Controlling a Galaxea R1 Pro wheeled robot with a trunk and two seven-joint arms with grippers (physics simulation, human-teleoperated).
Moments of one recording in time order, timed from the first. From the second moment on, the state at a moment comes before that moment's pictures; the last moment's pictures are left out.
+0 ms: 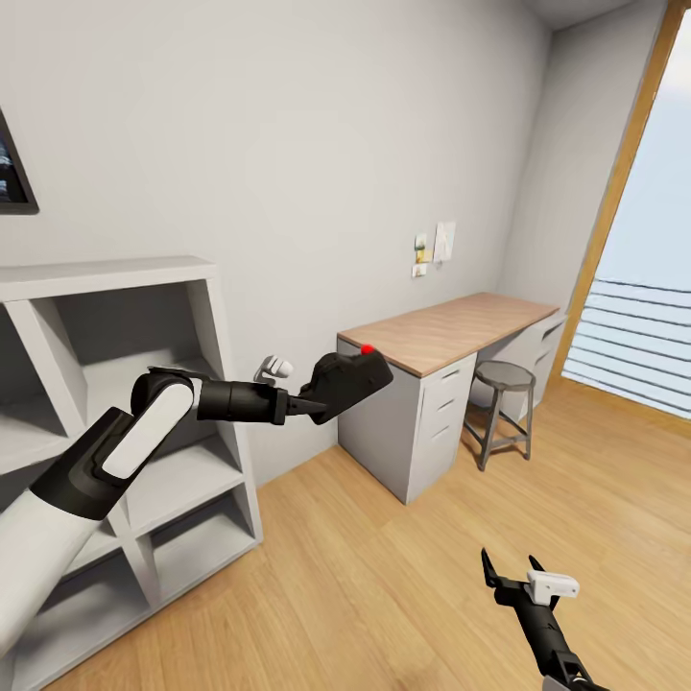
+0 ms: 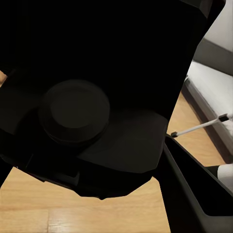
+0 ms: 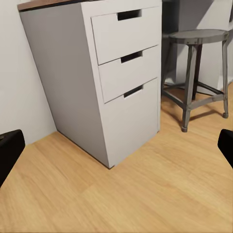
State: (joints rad) left arm -0.96 0.35 -0.52 -1.41 0.96 0.99 -0.52; right arm -0.58 -0.16 -0.13 0.07 -0.31 -0.98 0.38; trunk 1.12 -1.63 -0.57
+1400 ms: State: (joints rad) left arm -0.96 0.35 -0.53 -1.41 0.96 0.99 -0.52; right arm -0.58 -0.16 -0.13 0.07 -0.31 -0.98 0.38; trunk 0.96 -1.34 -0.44
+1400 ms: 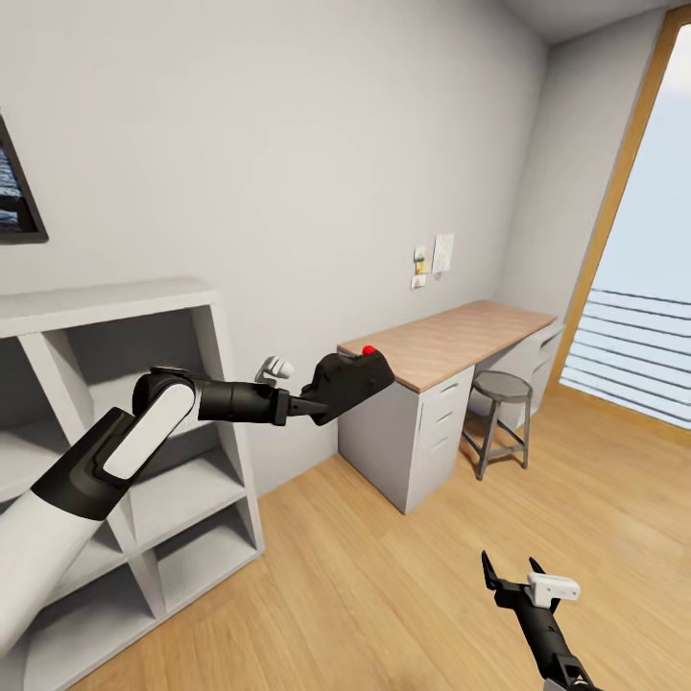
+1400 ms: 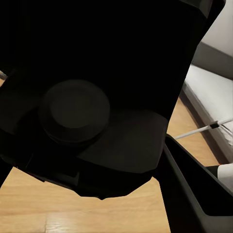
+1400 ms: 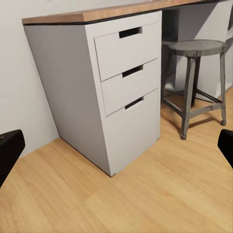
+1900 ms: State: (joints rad) left arm -0.96 0.35 -0.53 -1.41 0.96 0.99 -0.52; right arm -0.58 -0.16 -0.13 0.07 -0.31 -0.98 0.38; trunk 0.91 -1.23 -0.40
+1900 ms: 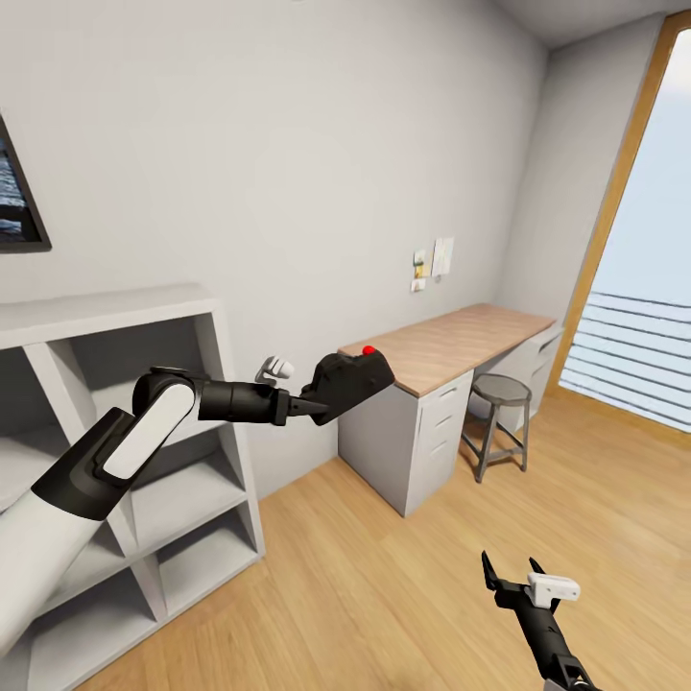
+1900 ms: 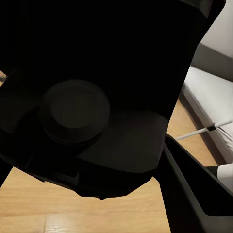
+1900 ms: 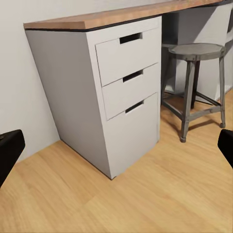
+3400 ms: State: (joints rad) left arm -0.96 0.34 -0.53 -1.41 0.96 0.99 -0.52; right arm -0.58 -0.15 -0.13 0.07 -0.31 -0.98 0.38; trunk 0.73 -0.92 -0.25
